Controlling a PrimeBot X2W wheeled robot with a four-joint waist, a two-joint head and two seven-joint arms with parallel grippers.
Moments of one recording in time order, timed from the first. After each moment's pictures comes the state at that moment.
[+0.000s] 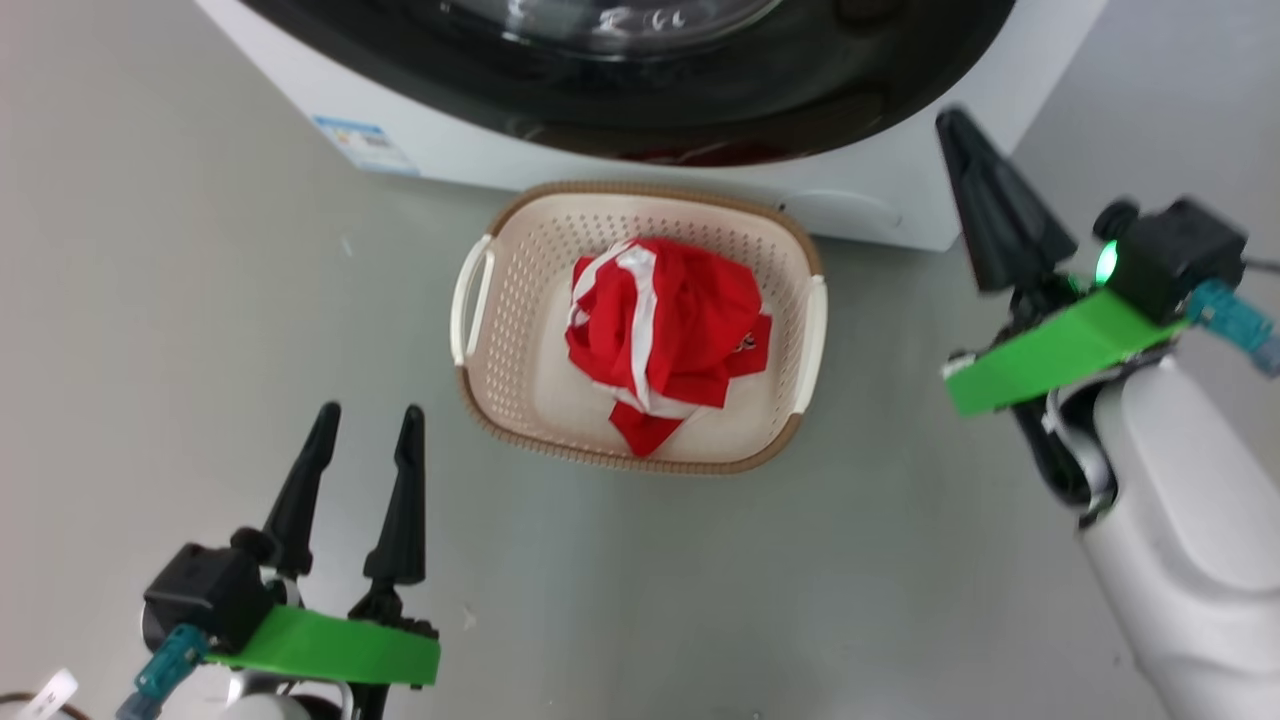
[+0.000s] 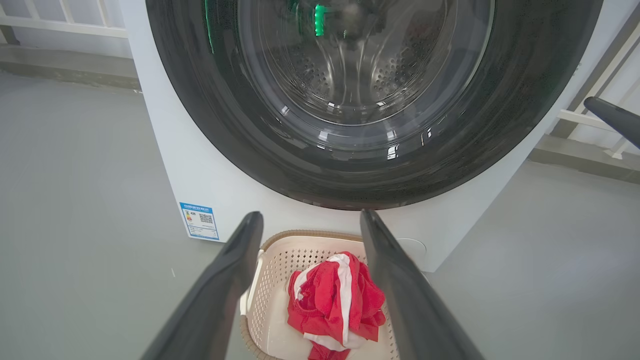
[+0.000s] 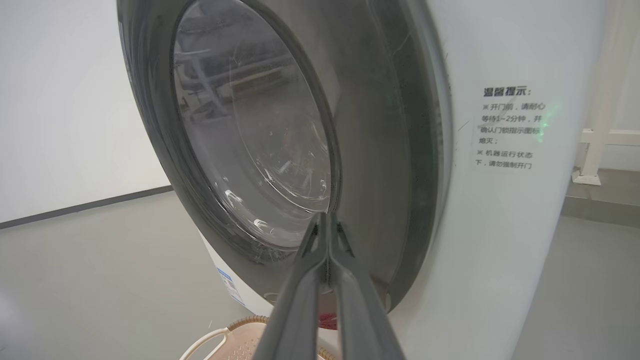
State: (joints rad) left arm -0.21 0.03 -0.06 0.15 -0.31 -0.11 -0.25; right arm -0.63 -0.20 0.25 0.35 0.40 0.13 -0.26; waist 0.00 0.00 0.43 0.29
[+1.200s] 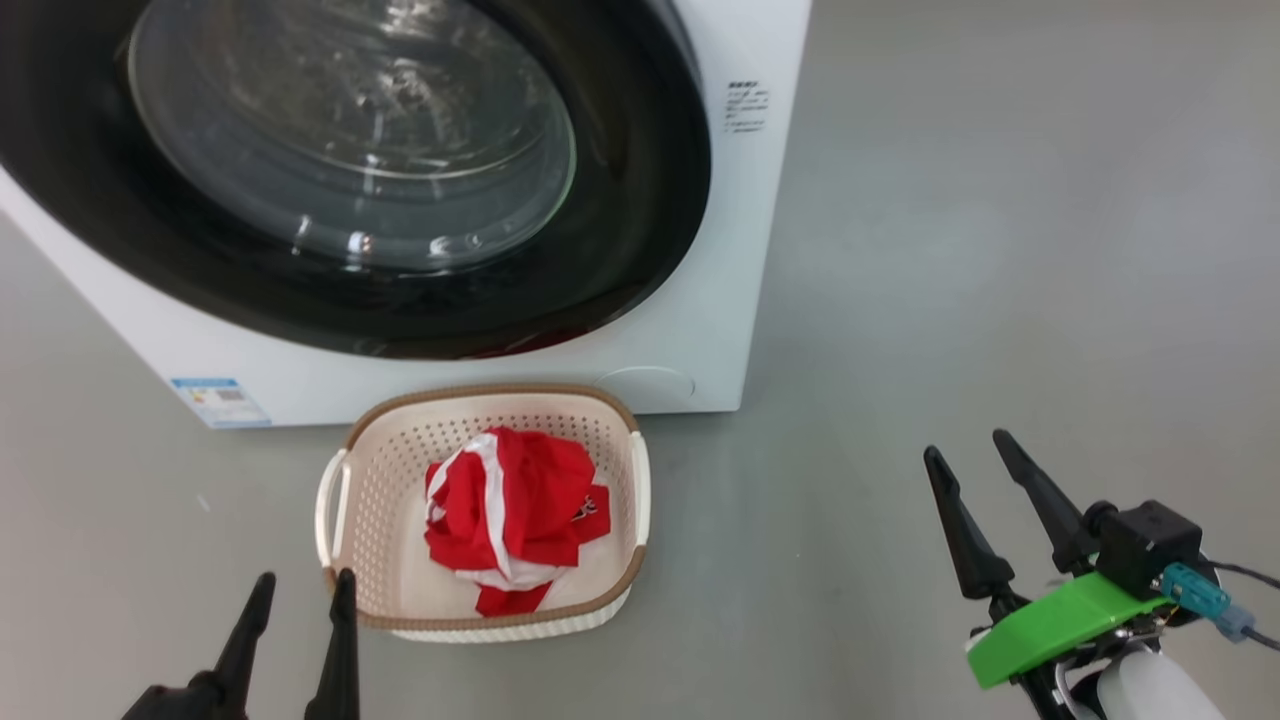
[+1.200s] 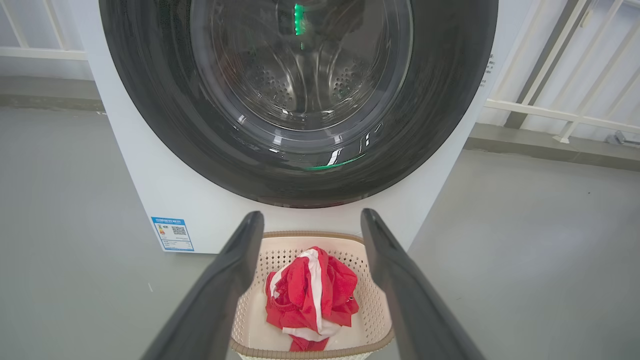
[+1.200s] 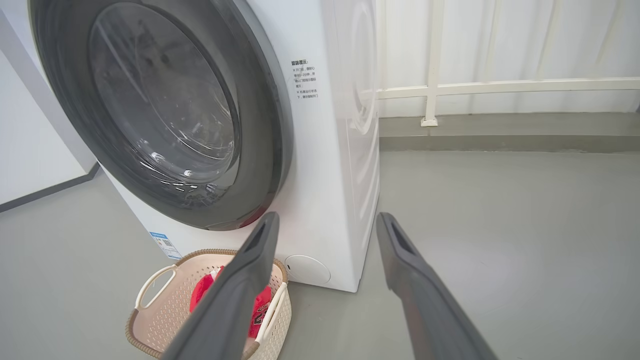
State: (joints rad) left arm 0.01 0.05 0.07 0.22 -0.23 -0.12 -0.25; right arm -0.15 -0.15 0.14 0.32 0.41 0.13 -0.26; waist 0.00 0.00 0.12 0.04
